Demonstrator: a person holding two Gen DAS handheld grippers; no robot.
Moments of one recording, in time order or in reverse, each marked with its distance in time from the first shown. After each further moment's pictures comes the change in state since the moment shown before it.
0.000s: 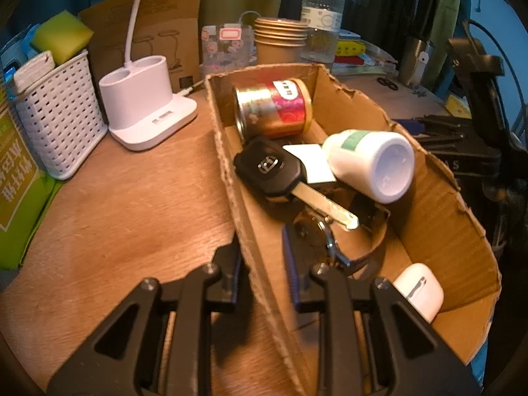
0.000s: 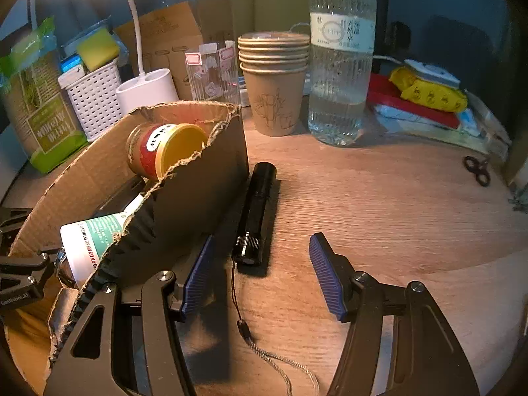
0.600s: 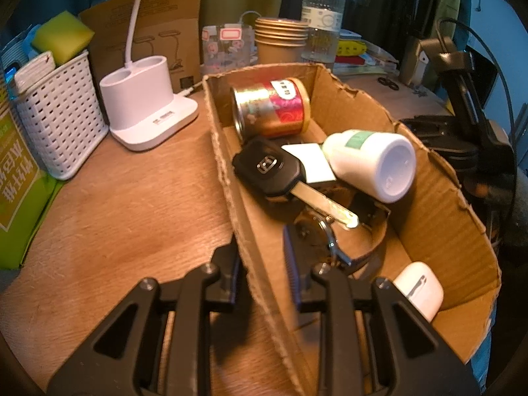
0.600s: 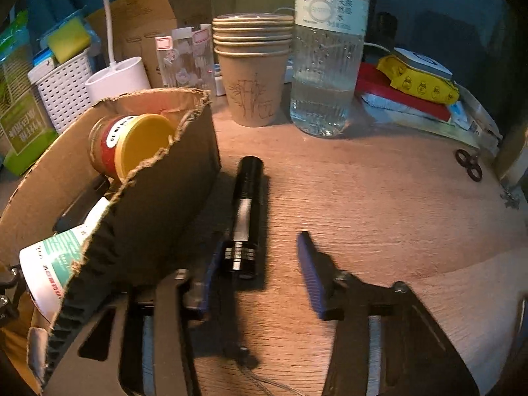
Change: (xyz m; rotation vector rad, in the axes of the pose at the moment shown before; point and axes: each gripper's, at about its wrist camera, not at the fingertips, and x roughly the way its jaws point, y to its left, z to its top) left arm 0.003 0.000 0.000 -0.001 0.000 0.001; right arm 0.017 0.005 0.006 -0.001 0.028 -0.126
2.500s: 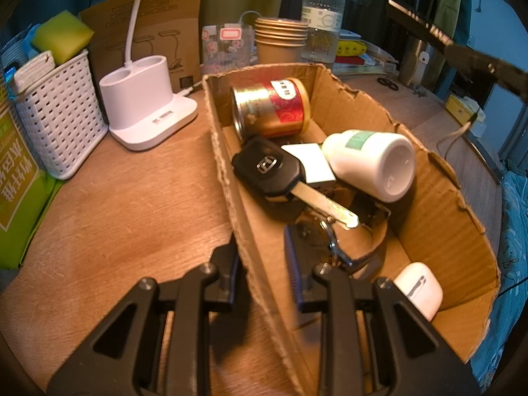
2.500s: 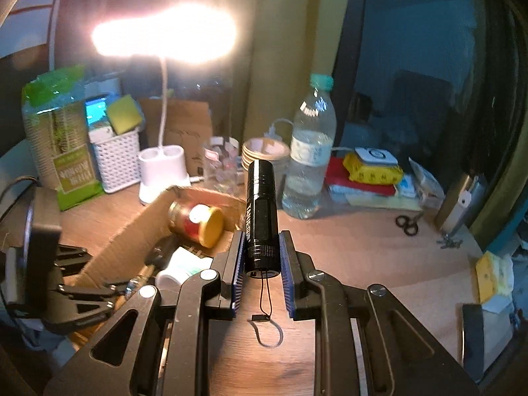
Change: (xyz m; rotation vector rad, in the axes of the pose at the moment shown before) left arm 0.000 0.001 0.000 -0.001 0.000 -0.002; right arm -0.154 0.038 0.004 -0.050 -0.305 -0.076
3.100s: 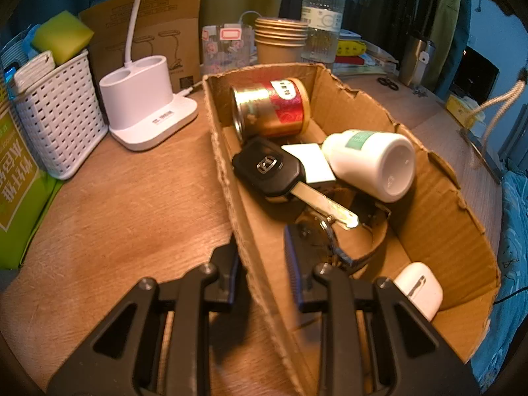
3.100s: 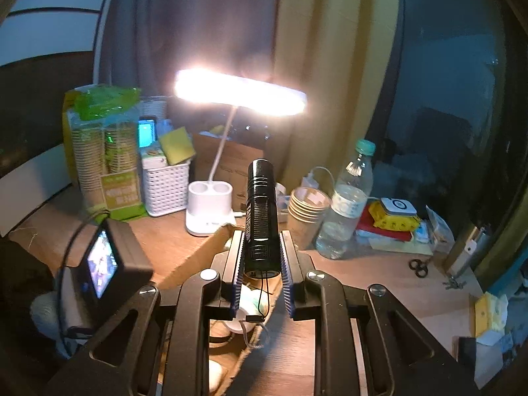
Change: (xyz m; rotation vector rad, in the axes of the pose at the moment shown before) left arm 0.000 0.000 0.000 0.000 0.000 0.000; right arm -0.043 0.052 0.027 -0.098 -0.112 0.078
